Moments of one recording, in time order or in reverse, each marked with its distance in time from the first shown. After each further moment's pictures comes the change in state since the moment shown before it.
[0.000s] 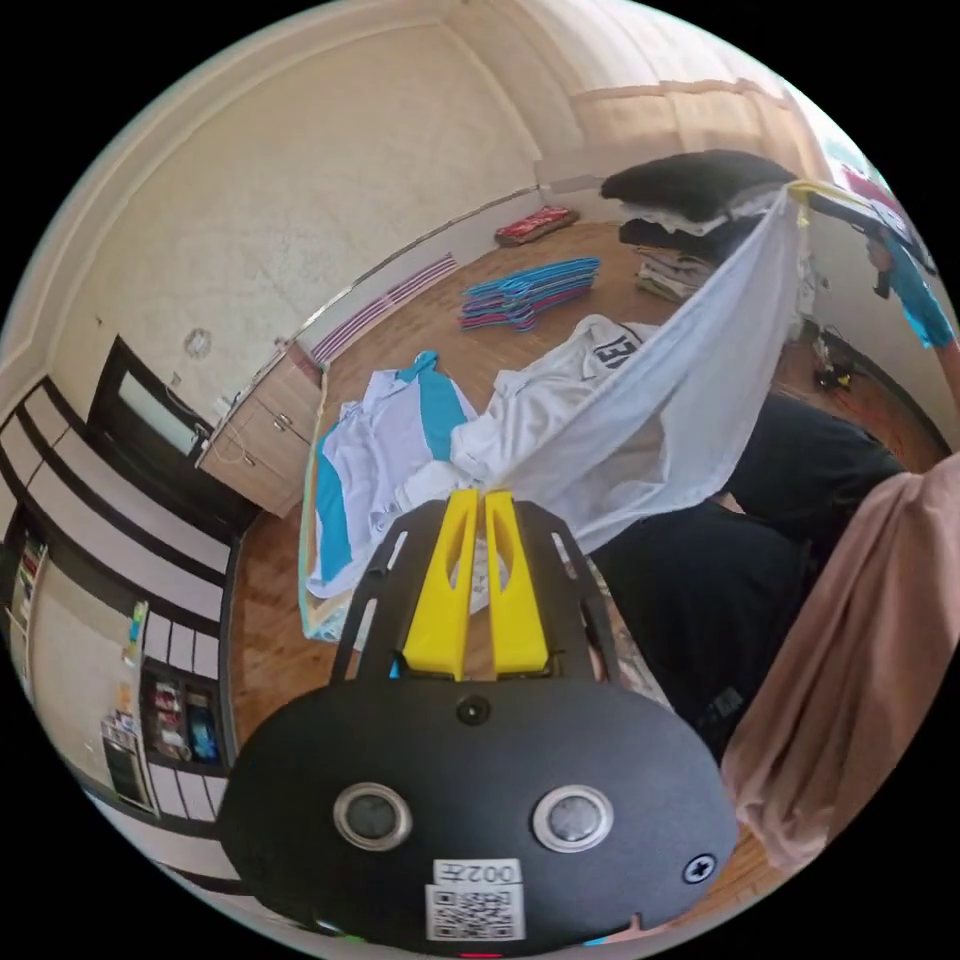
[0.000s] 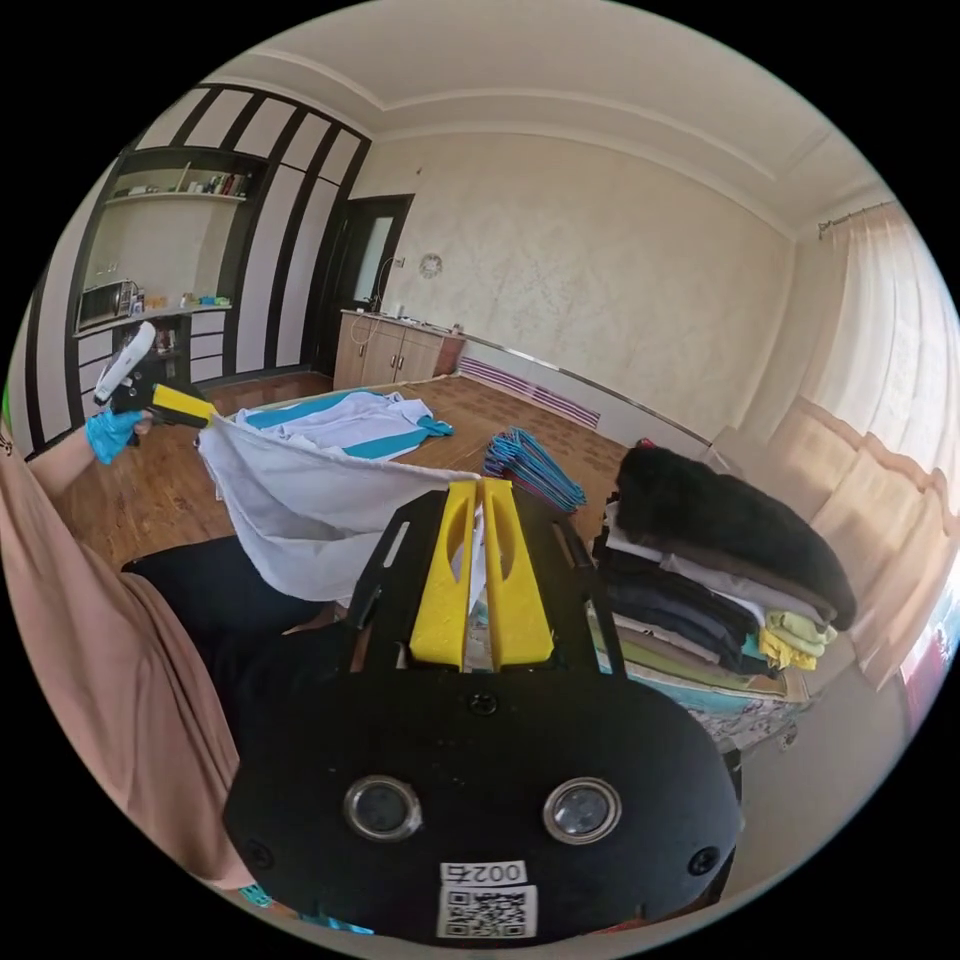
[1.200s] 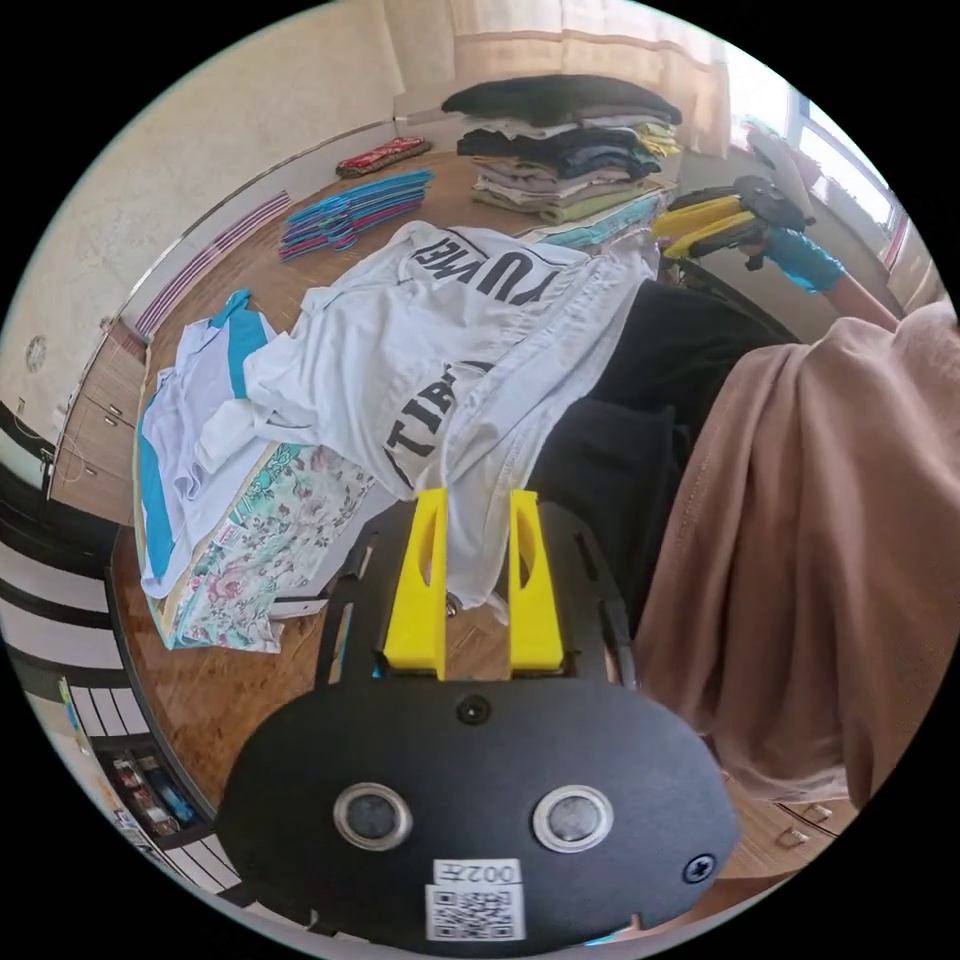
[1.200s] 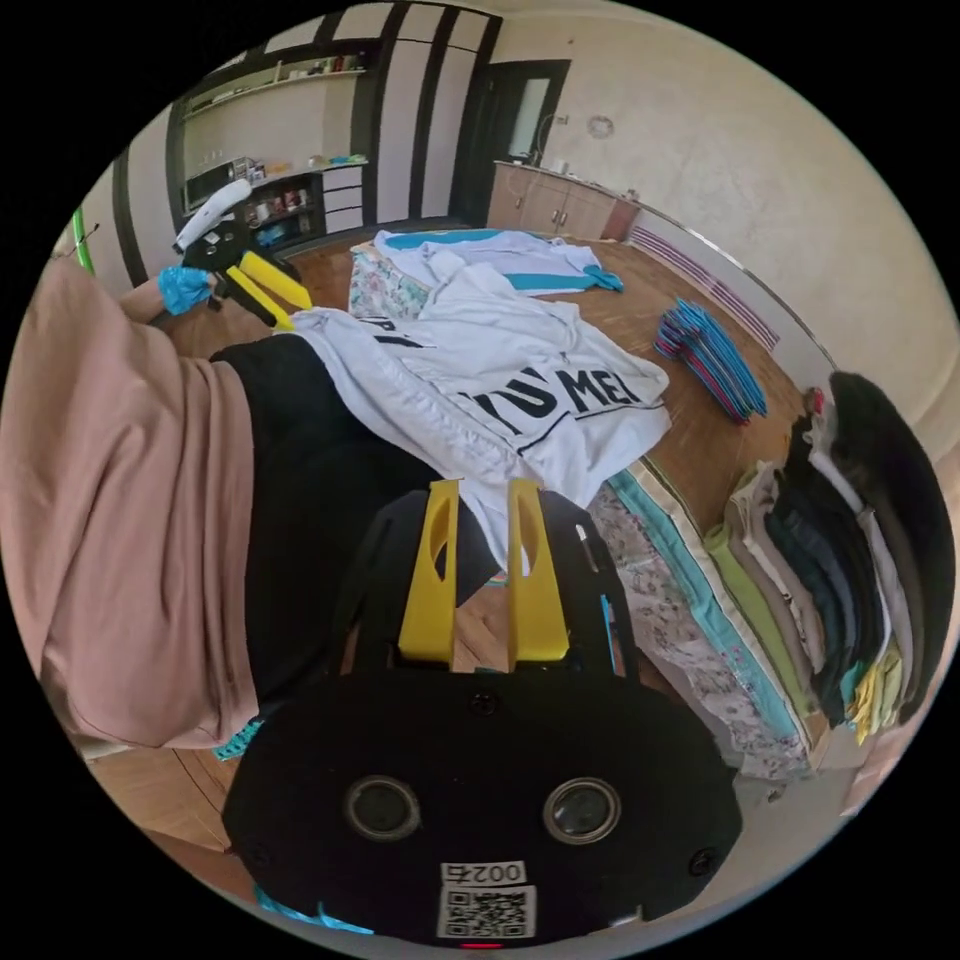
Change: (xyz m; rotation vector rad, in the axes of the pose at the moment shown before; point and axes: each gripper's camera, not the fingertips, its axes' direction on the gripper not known) left arm 0.011 0.019 0.064 -0.186 0.449 0.171; right arm -0.123 0.158 0.134 -0.436 -0.430 -0.269
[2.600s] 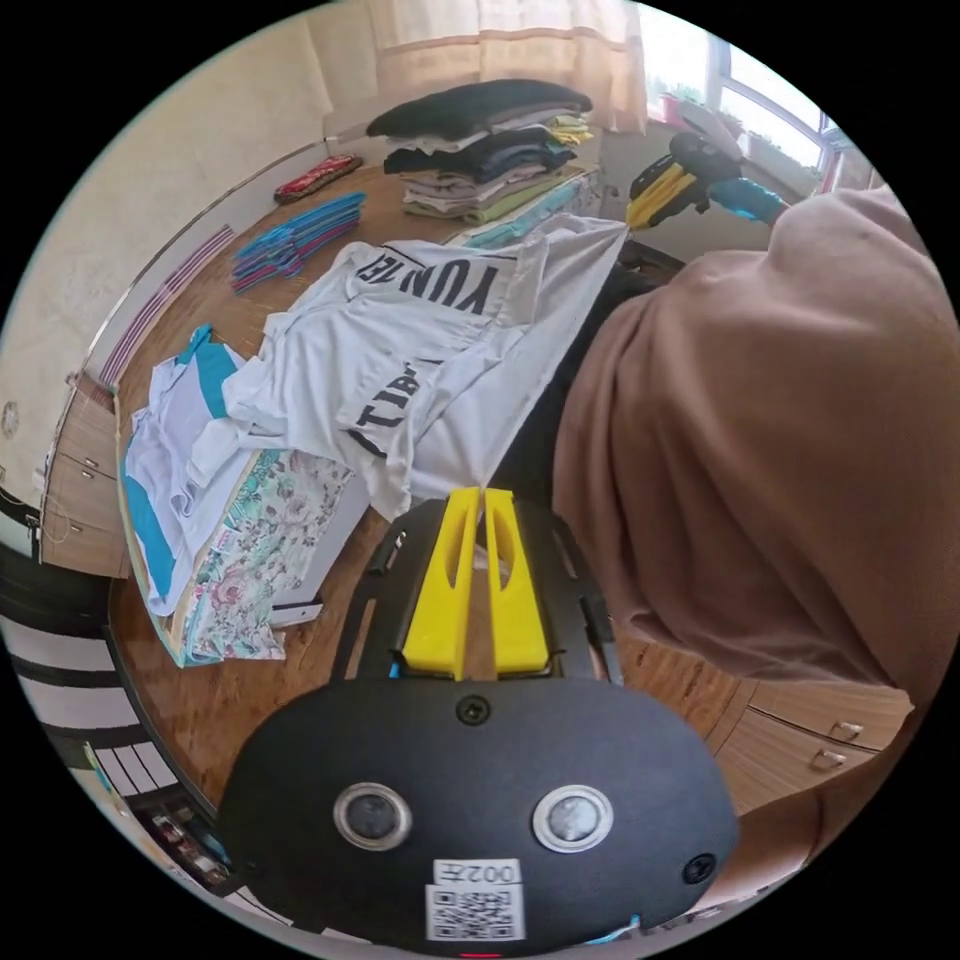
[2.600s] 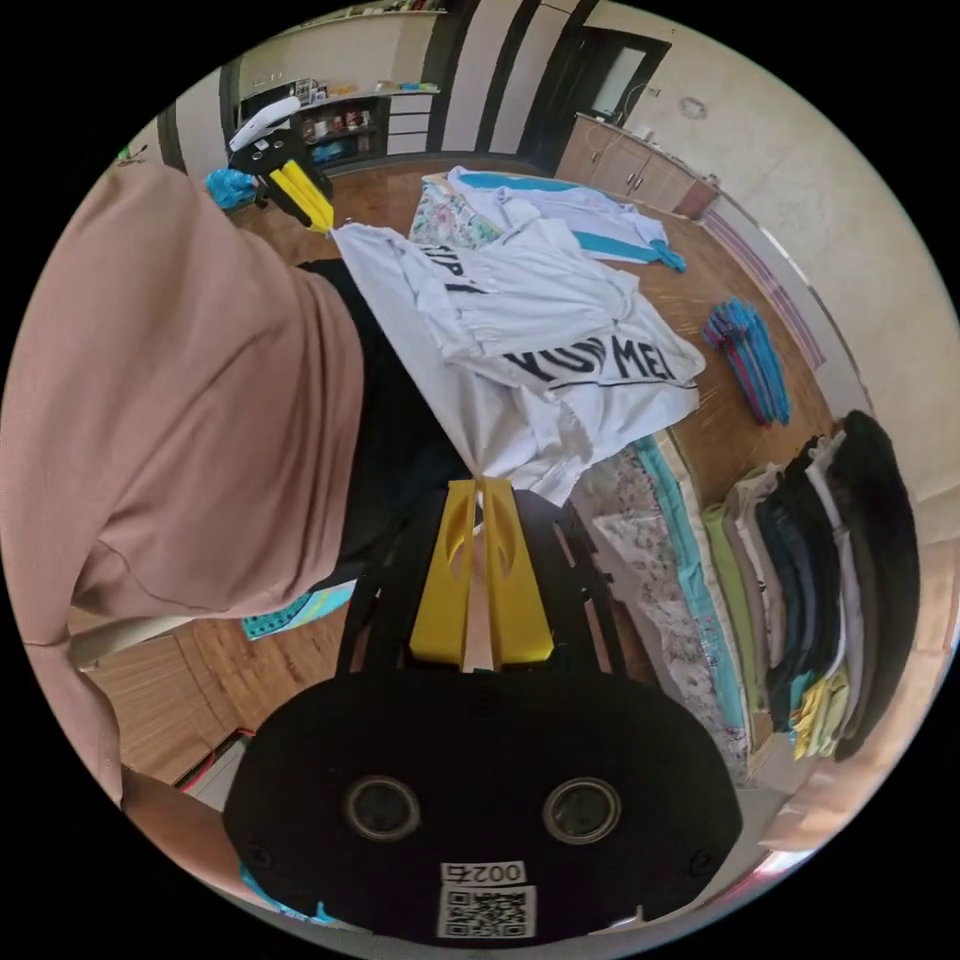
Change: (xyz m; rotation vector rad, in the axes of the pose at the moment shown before) left arm -0.020 0.065 -0.058 -0.007 0.081 0.156; right arm -0.096 0.069 -0.061 -0.203 -0.064 -0.155
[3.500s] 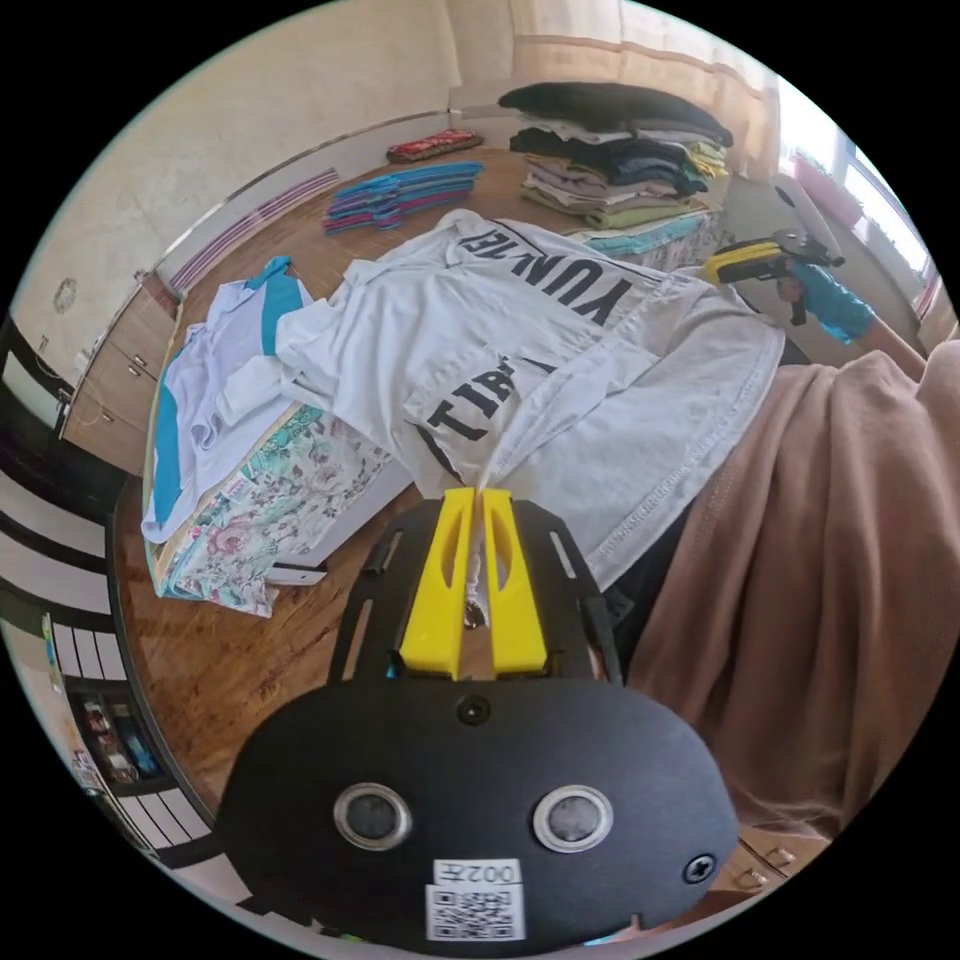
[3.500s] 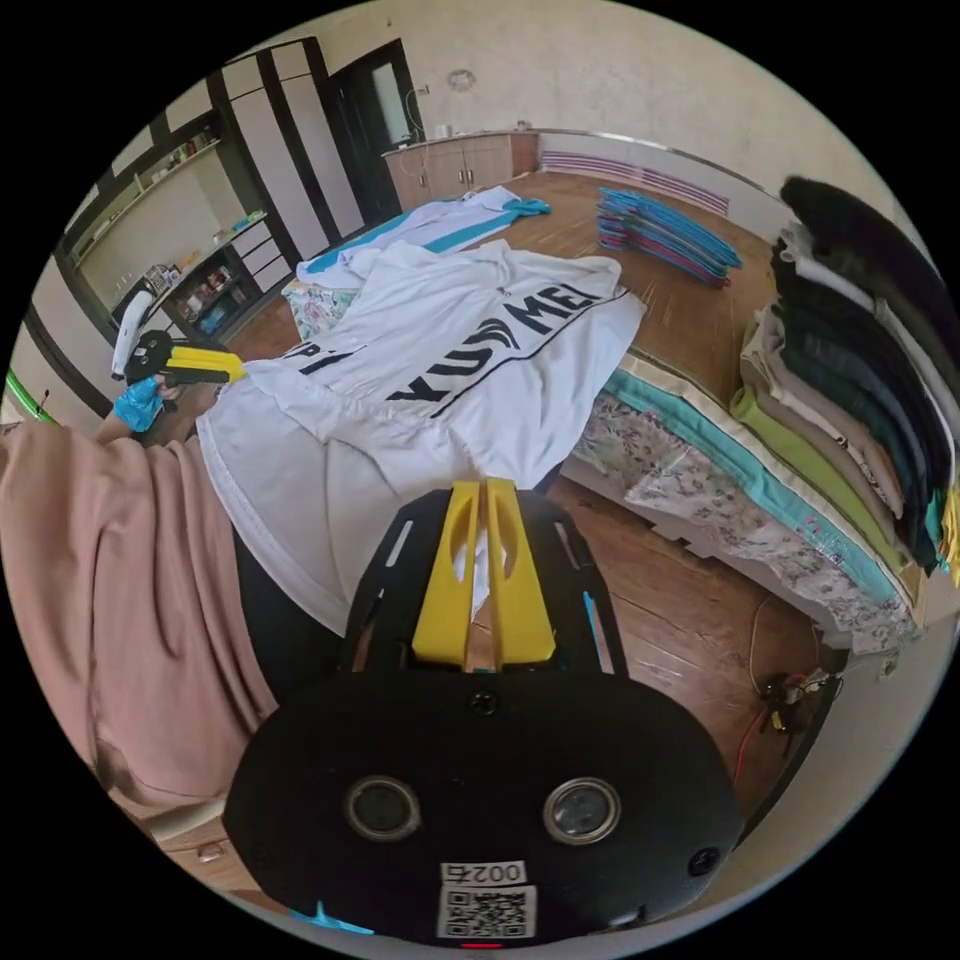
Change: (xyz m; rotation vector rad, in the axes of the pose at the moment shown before) left arm -0.038 -0.002 0.053 0.011 -0.114 -0.286; right arm 0.120 0.047 0.063 0.175 -0.094 0.523
